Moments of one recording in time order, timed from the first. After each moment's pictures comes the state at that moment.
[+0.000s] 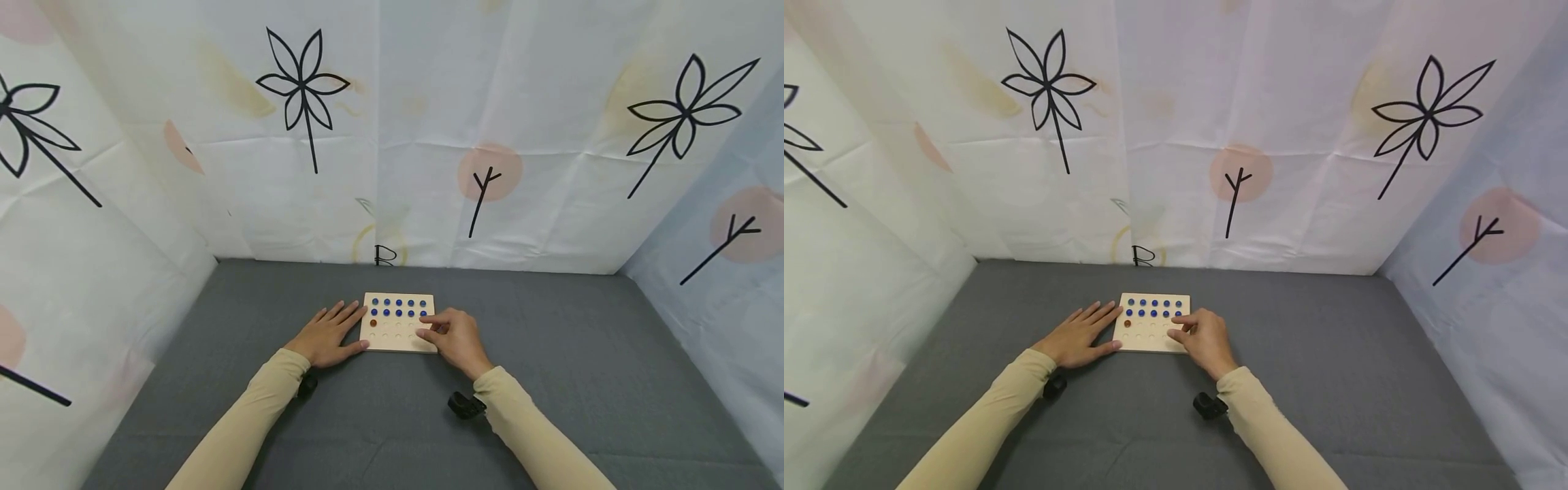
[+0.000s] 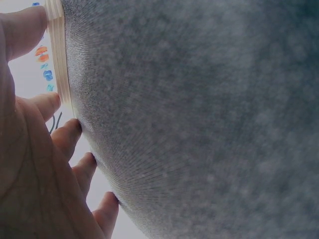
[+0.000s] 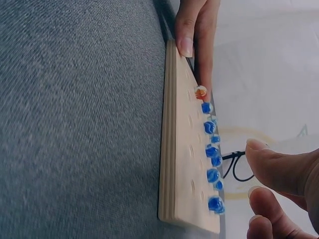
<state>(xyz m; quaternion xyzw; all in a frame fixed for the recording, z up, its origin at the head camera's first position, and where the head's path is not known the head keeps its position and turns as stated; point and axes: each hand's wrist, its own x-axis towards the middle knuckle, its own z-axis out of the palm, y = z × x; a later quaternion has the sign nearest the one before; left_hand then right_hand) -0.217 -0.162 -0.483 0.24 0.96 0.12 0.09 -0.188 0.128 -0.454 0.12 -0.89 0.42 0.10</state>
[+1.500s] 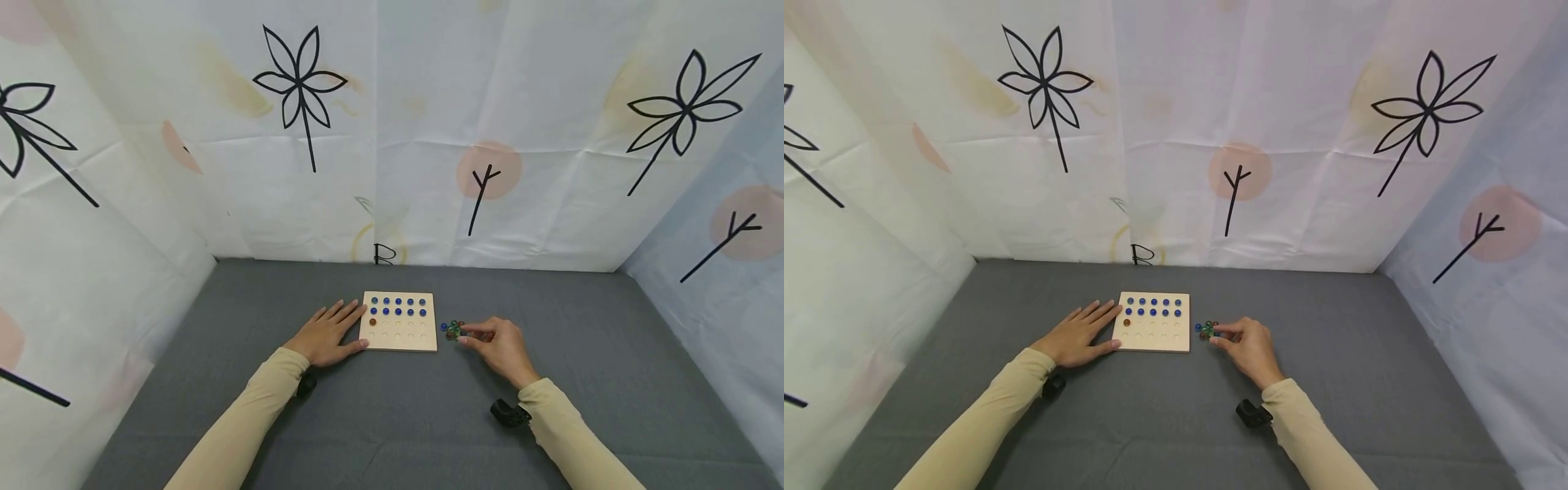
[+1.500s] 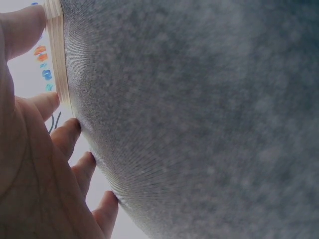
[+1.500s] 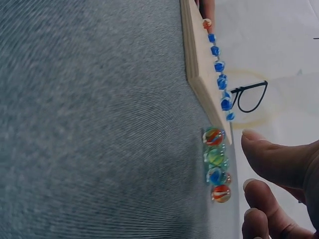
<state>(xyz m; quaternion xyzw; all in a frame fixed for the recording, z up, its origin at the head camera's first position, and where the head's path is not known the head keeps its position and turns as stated) -0.221 -0.164 -0.492 0.24 0.96 0.11 0.08 -0.174 0.199 -0.462 0.08 -0.92 0.37 0.10</state>
